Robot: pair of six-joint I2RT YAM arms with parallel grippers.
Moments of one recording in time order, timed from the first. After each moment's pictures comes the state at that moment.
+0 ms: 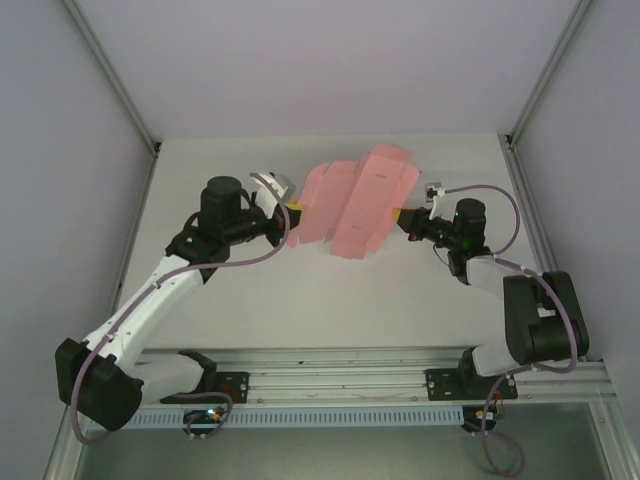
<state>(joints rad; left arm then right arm) -0.54 1.16 1.00 -0.21 0.50 0.06 0.03 1.46 0.57 0.62 -0.72 0.40</state>
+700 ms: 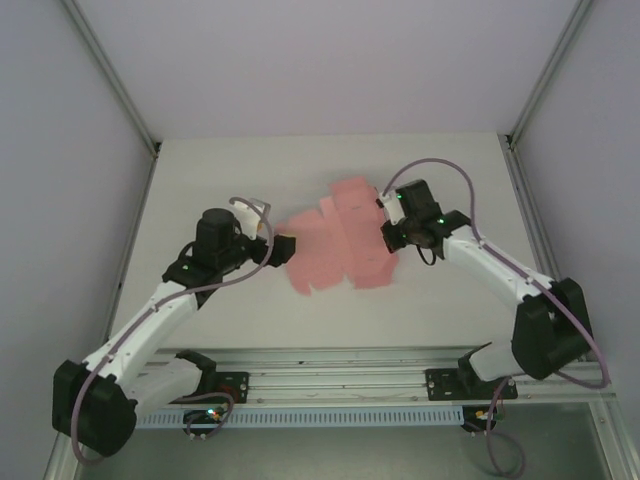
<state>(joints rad) -0.47 1.01 0.73 -0.20 0.26 -0.16 0.41 1.45 1.06 -0.55 0.05 -0.10</state>
